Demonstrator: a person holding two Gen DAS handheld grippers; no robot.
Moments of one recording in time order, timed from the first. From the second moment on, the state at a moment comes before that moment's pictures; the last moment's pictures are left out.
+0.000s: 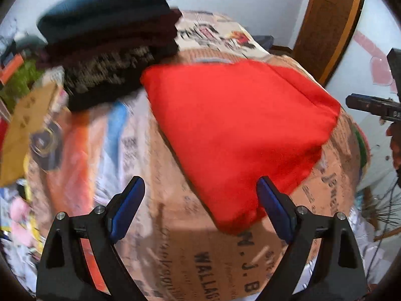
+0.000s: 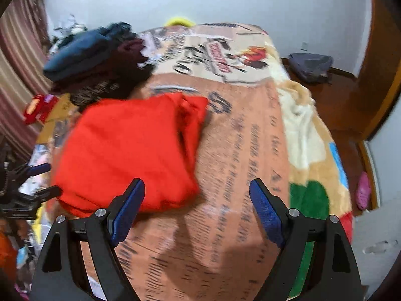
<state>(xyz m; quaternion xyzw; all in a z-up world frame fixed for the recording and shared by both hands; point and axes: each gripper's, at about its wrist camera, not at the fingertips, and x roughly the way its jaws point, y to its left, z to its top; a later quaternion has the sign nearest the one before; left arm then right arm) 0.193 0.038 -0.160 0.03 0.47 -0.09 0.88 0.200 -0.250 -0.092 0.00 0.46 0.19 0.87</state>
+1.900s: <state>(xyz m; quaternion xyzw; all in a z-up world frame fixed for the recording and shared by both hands) 0.262 0.079 -0.079 -0.21 0.46 -0.21 0.84 0.261 -0.145 -0.063 0.14 0.53 0.39 0.74</state>
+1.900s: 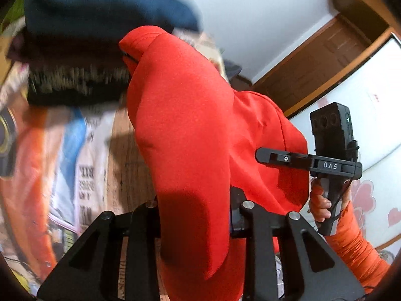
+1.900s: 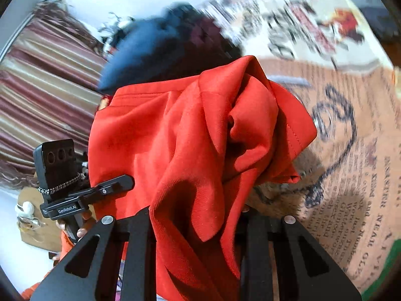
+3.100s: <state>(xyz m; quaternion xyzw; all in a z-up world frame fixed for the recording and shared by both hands) 0.474 0.292 -0.013 -0.24 0.42 -0.12 0.87 0.445 0.006 0.000 0.12 0.47 0.37 0.79</state>
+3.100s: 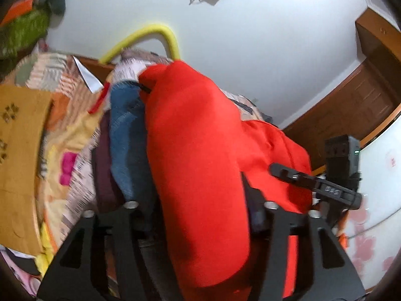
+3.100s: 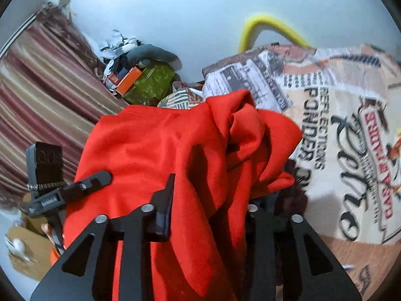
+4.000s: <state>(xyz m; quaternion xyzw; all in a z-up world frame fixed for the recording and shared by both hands) 0.342 0.270 0.026 -0.12 0.41 0.02 0.90 0.328 -0.063 0.054 0.00 0.37 0.26 0.89</state>
